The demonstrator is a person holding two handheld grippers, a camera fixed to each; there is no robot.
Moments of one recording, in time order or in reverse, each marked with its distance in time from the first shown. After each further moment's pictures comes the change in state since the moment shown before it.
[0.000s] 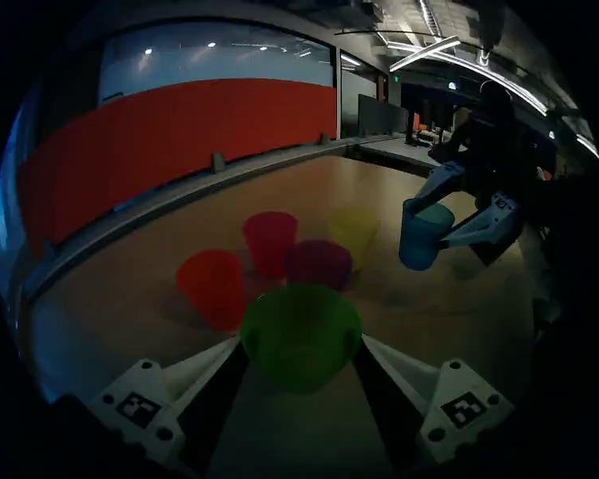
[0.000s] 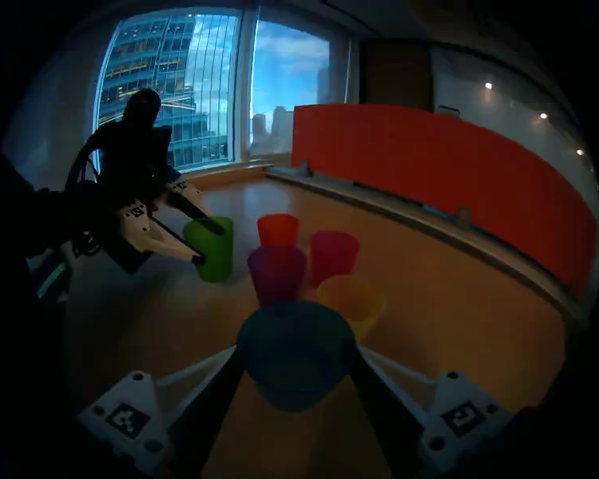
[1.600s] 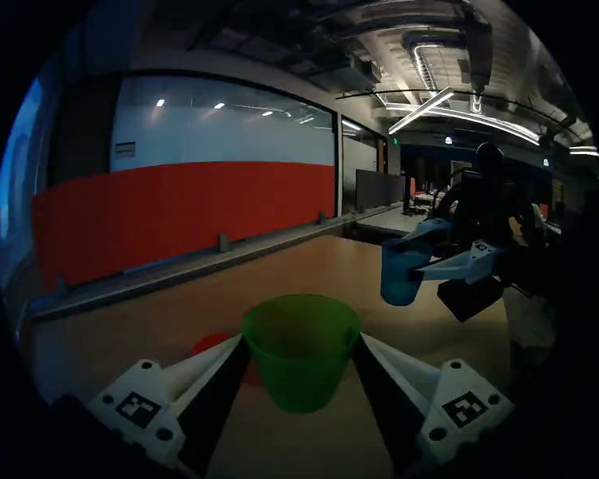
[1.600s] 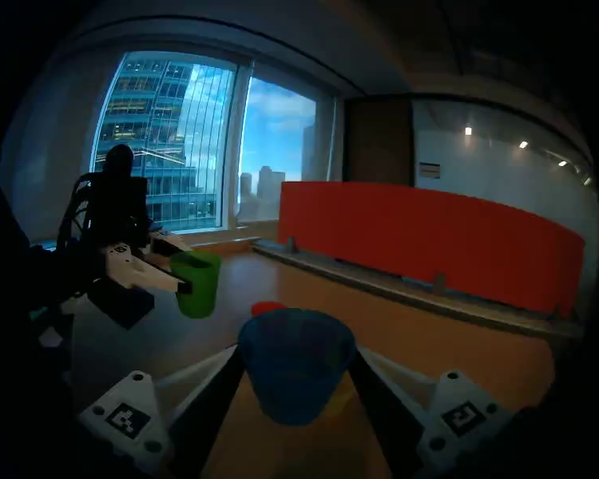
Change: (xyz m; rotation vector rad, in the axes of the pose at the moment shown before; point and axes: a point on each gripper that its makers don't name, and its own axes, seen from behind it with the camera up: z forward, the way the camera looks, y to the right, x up) left arm 0.094 0.011 -0.060 0.014 0.312 -0.018; right arm 0.095 0.001 -0.033 -0.070 0.279 -0.008
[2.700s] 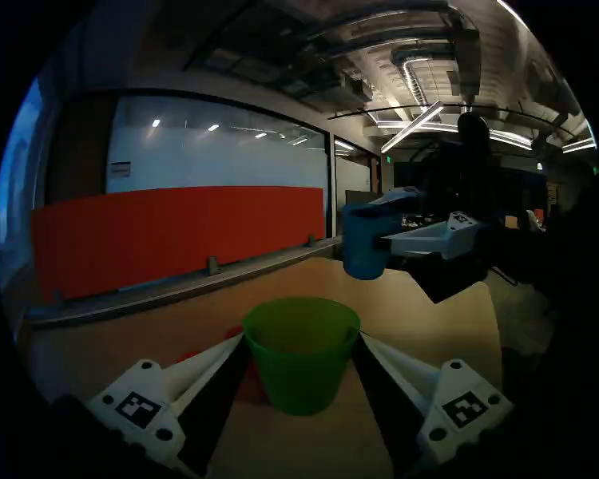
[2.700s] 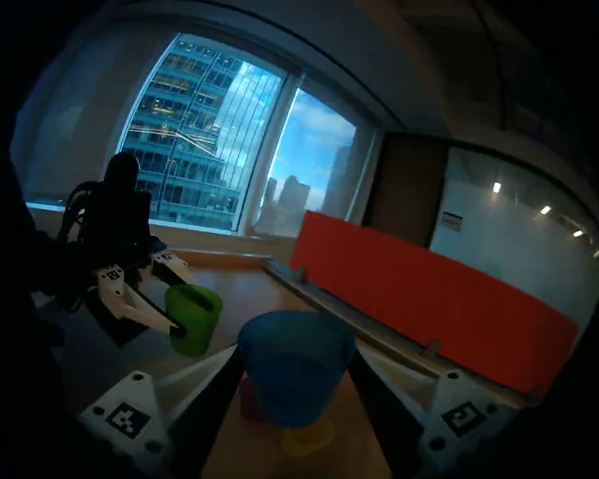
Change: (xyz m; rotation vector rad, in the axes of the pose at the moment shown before) left arm 0.021 0.042 -0.010 -0.019 0.094 0.016; right arm 0.087 -0.003 0.004 0.055 0.062 -0.252
